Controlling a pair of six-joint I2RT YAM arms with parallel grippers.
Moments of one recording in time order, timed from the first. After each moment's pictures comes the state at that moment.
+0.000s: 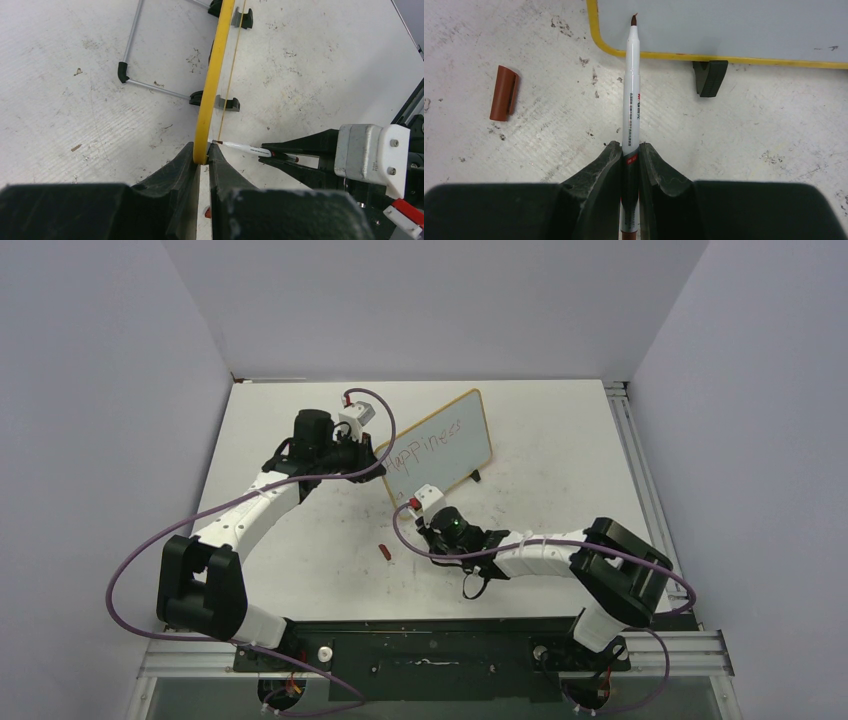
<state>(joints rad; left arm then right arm) -0.31 1.45 1.05 -0.22 0.52 -0.11 0.97 1.60 0.70 0.25 0.23 0.12</state>
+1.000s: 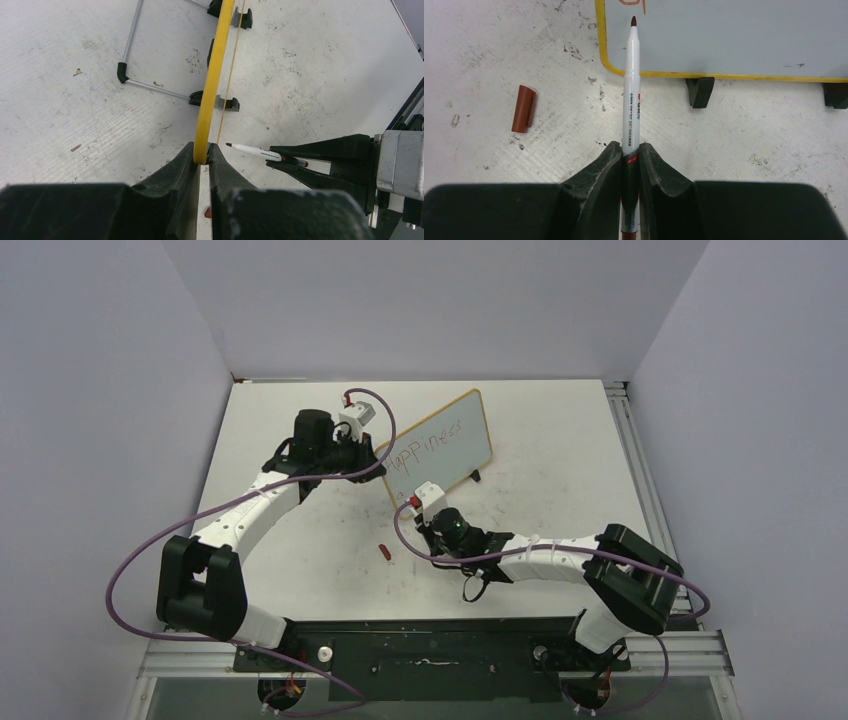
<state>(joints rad) -0.31 1.45 1.05 -0.22 0.52 -0.11 1.00 1.55 0.70 0.25 0.28 0.13</state>
